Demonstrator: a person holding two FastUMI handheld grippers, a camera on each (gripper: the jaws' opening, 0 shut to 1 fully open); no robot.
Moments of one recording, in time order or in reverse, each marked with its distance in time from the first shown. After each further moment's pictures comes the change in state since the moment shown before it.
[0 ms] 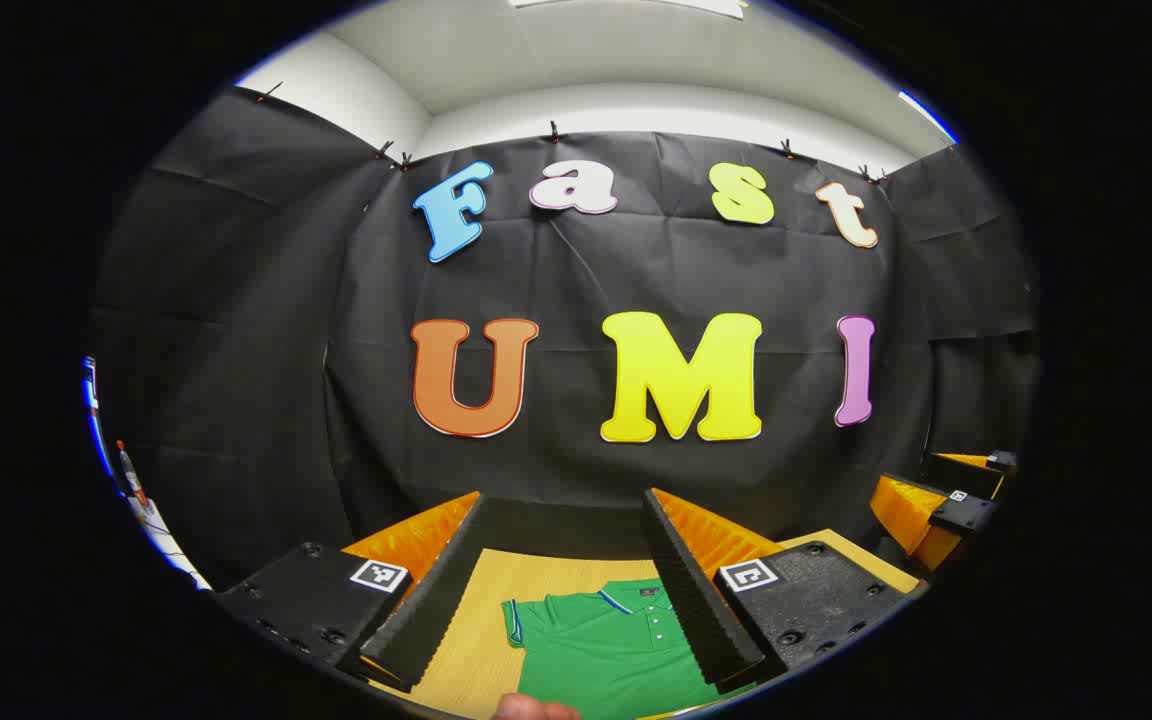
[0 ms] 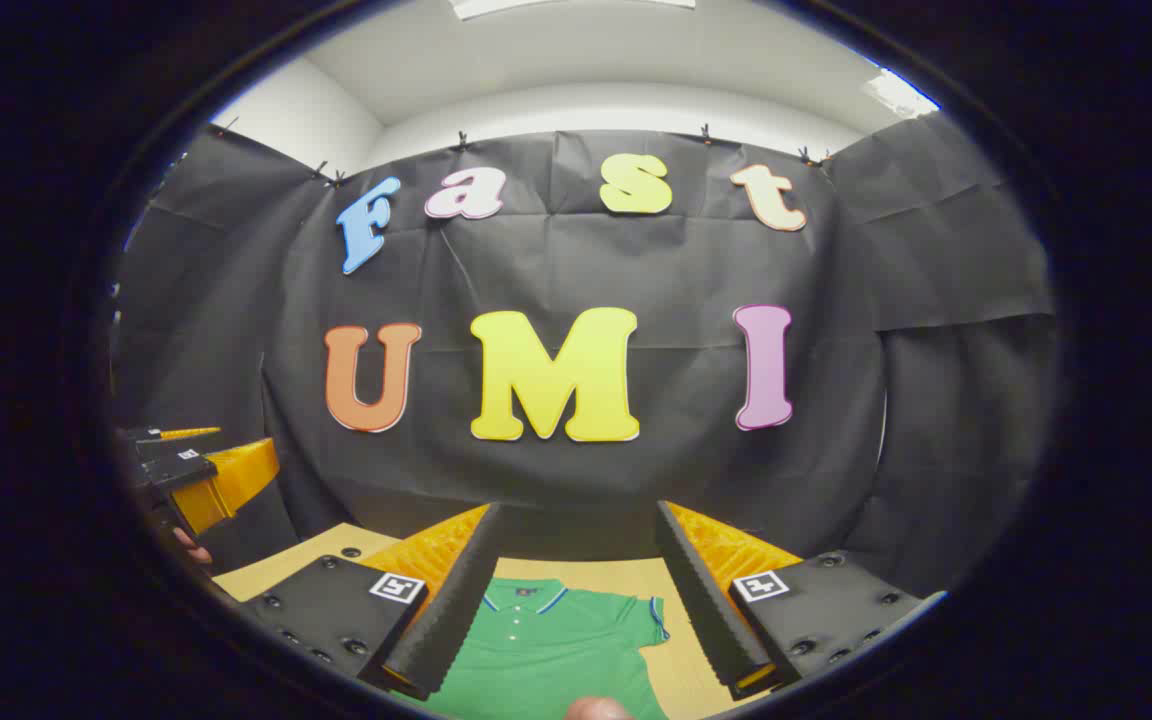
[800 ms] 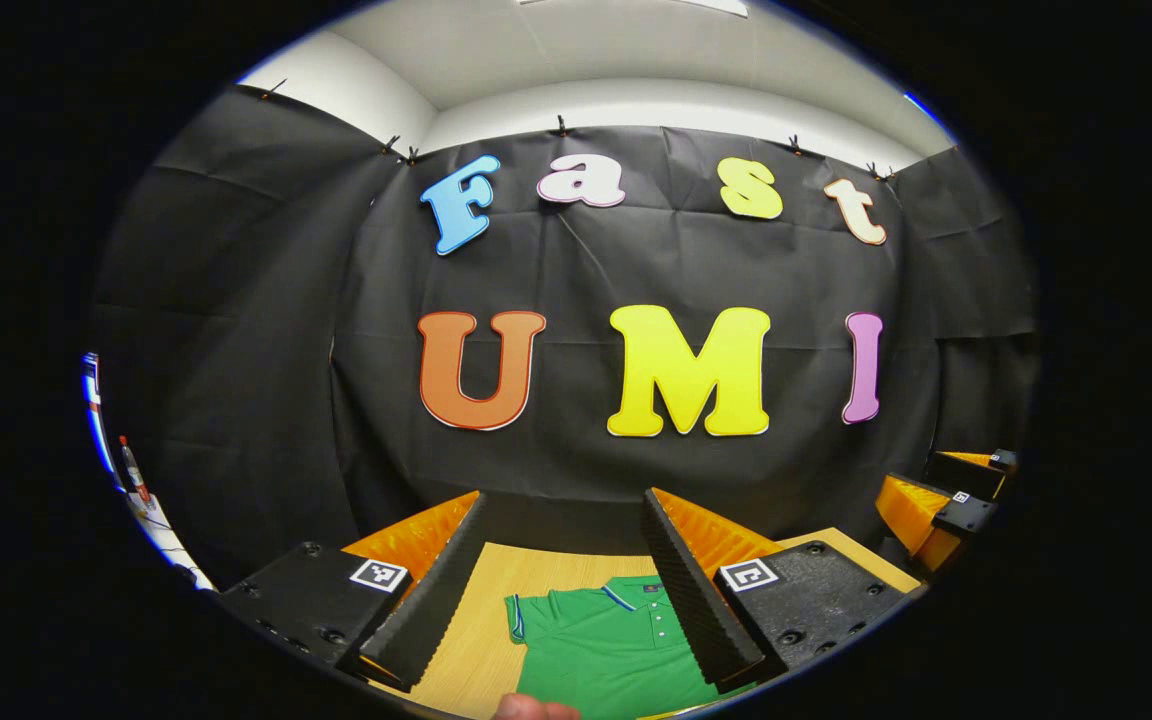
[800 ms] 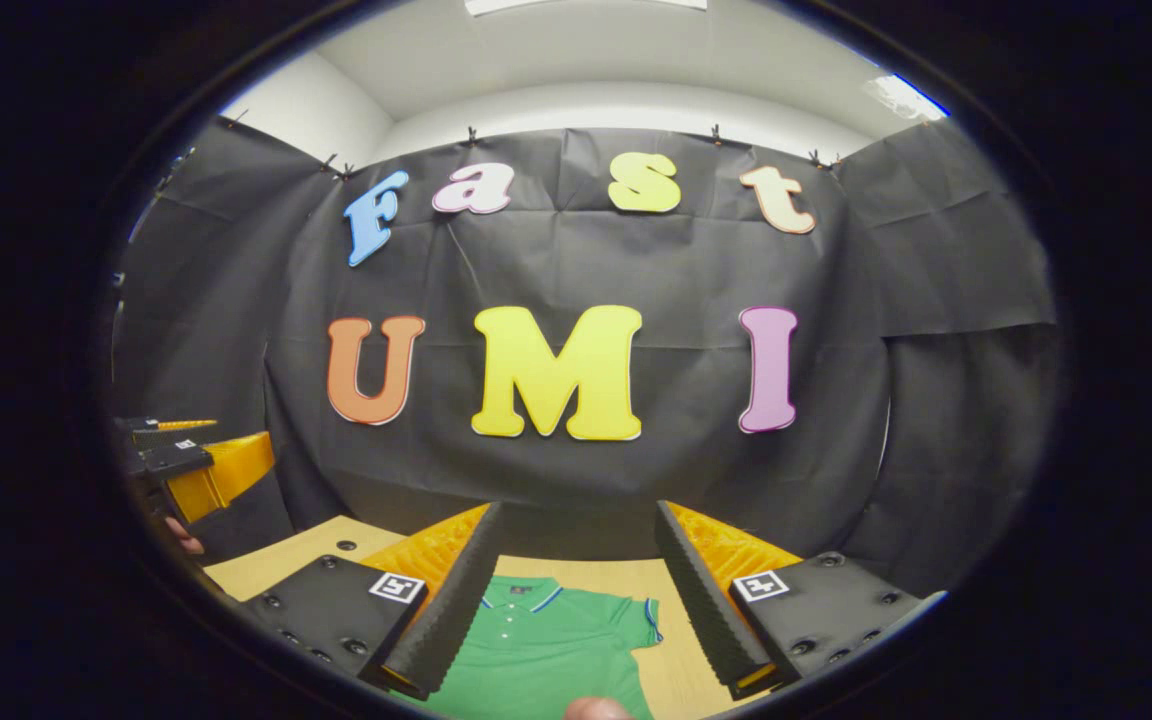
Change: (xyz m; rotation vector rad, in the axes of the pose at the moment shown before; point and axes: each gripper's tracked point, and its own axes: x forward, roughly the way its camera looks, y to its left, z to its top) left arm 0.001 0.001 -0.004 -0.006 0.012 0.026; right arm 0.003 -0.003 -0.002 -0.030 -0.004 0.017
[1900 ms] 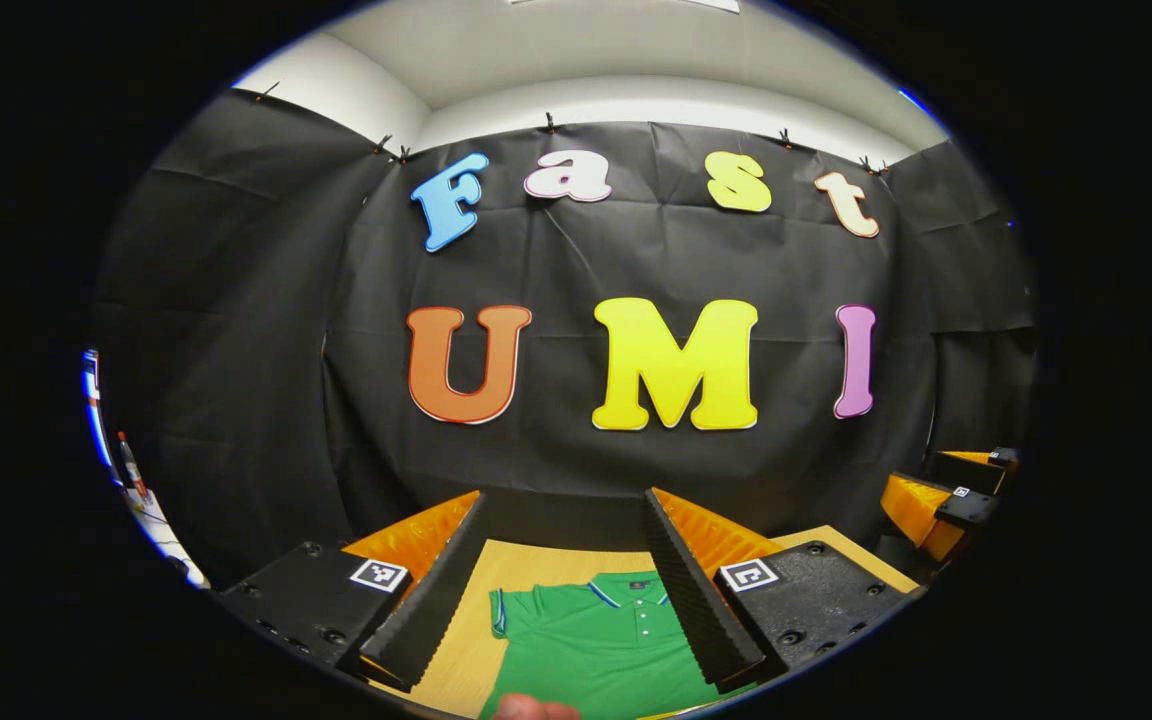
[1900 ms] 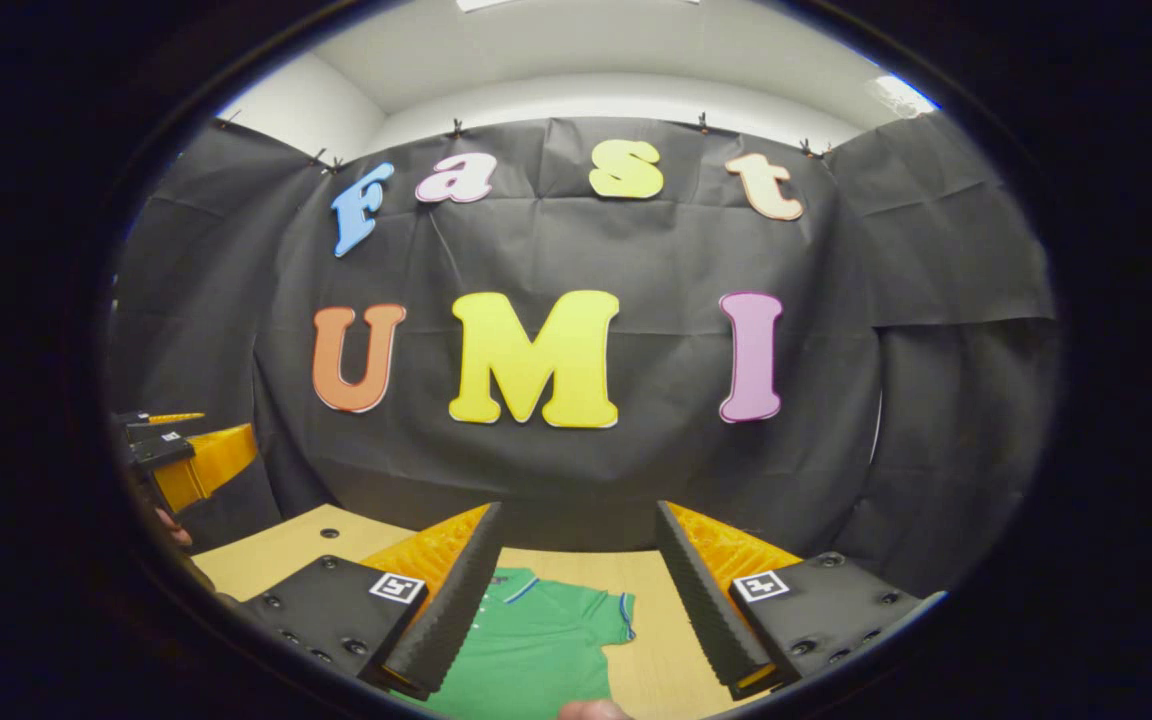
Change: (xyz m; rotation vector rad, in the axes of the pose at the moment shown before) left arm -0.001 -0.035 -0.017 -0.001 0.023 -0.018; right arm 0.012 -0.055 -0.024 -0.003 0.052 -0.025
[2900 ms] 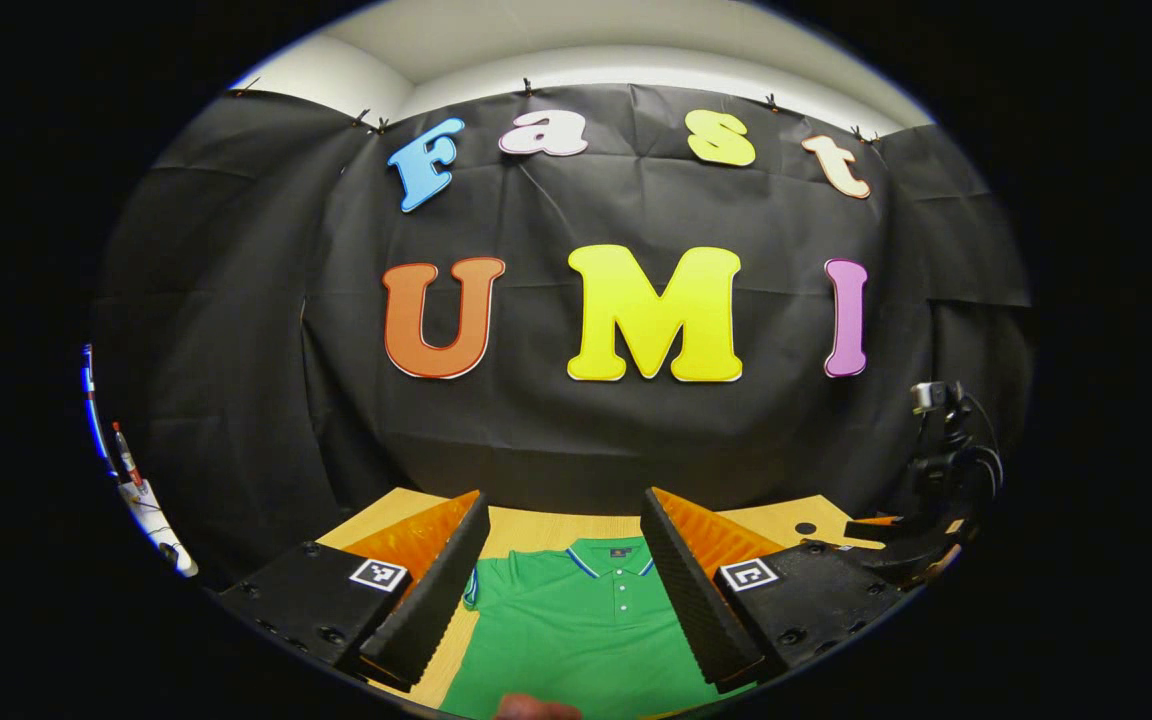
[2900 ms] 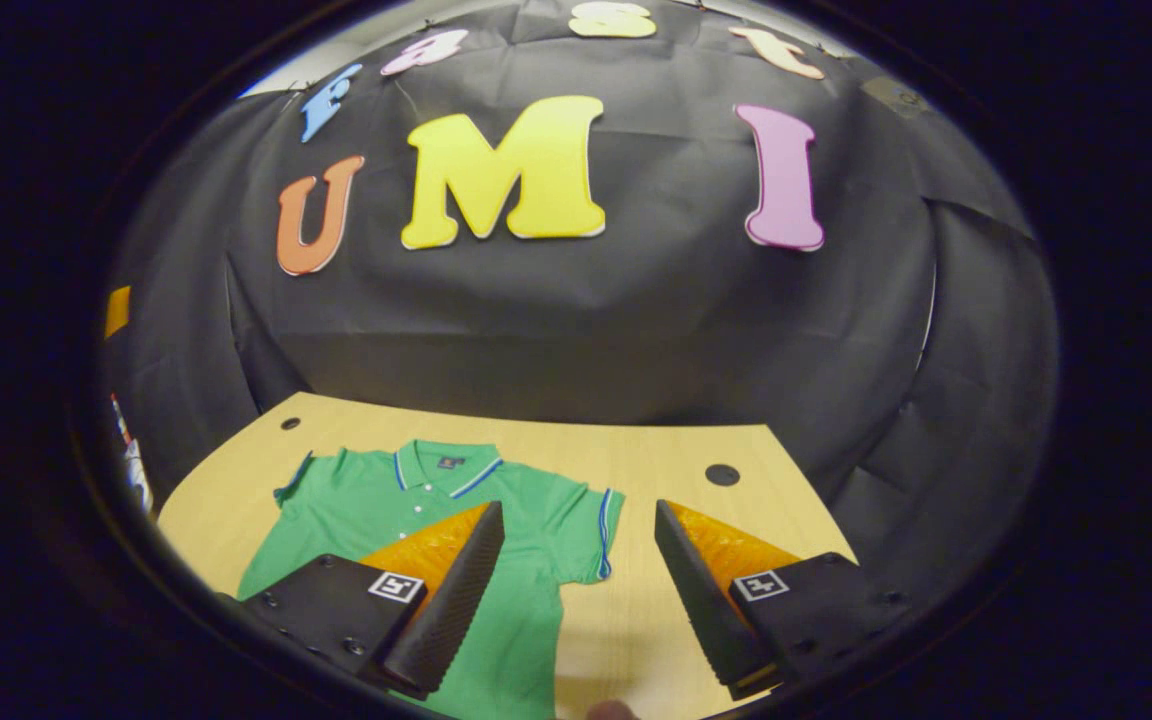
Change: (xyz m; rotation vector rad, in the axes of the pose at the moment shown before) left arm 0.010 -0.033 -0.047 0.025 0.117 -0.002; right arm 0.131 -0.059 -0.199 0.019 0.451 0.057
